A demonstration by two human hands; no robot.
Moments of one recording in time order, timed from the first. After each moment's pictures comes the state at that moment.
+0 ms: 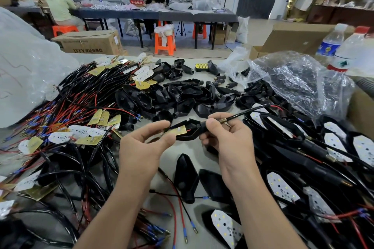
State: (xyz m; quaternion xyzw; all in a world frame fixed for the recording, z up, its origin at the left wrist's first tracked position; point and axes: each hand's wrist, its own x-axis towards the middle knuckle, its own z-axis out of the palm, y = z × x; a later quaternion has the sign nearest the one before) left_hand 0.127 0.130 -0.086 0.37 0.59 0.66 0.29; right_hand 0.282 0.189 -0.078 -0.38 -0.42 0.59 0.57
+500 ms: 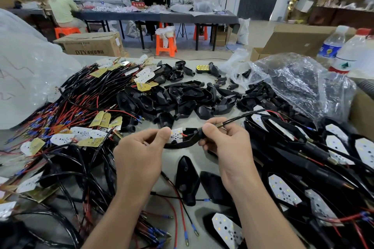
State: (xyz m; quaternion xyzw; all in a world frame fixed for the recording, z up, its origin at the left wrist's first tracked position) left_hand 0.126 0.123 -0.087 0.41 0.69 0.59 0.11; right_hand 0.282 0.183 -0.073 -0.38 -0.44 0.61 0.54
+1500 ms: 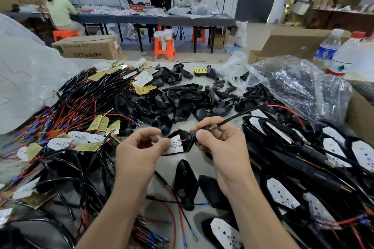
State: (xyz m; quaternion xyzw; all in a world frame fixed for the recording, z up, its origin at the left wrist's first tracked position) left_hand 0.121 0.130 -0.087 0.33 0.62 0.65 0.29; right_hand 0.281 0.177 -0.068 -0.31 -0.52 0.58 0.55
